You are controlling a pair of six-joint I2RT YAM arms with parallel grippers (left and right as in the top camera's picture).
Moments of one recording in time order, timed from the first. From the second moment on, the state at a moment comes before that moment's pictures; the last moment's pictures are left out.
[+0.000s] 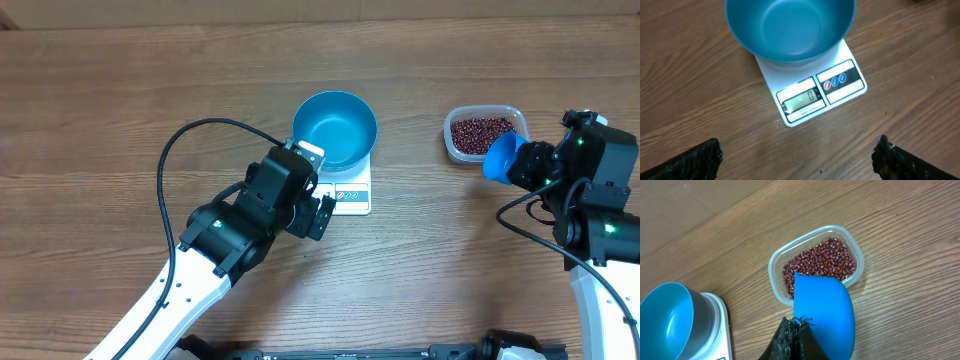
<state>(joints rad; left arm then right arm) -0.63 1.22 1.05 -0.76 -0.11 -0.14 -0.17 1.06 0.99 -0.68 -0.11 0.33</state>
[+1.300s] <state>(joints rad) -0.63 1.10 1.05 -0.78 -0.10 -0.10 -0.17 1.24 1.07 -0.65 -0.06 0.22</state>
